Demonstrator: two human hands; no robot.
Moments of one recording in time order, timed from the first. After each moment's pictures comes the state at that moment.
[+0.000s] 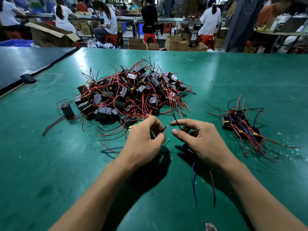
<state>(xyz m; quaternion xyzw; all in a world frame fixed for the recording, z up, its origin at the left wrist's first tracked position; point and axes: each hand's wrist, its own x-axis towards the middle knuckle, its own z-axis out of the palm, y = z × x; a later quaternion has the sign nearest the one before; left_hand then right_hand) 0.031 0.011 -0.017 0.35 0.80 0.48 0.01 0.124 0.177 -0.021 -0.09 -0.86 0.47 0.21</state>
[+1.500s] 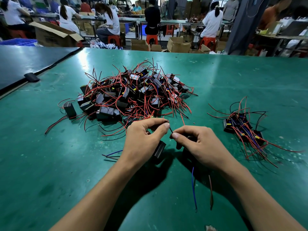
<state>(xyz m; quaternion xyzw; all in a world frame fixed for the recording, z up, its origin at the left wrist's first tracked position) 0.037 0.011 -0.010 0.27 0.75 0.60 0.03 0.127 0.173 -0.017 -0.06 -0.88 0.45 0.15</state>
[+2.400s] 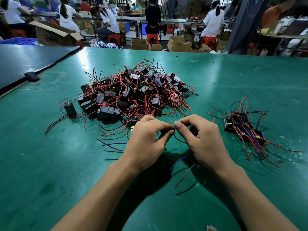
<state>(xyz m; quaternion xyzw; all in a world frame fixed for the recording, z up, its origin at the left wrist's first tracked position) 0.035 0.010 -0.014 0.45 0.76 0.46 -0.13 0.122 0.158 -0.012 -0.04 -0.87 0.36 0.34</state>
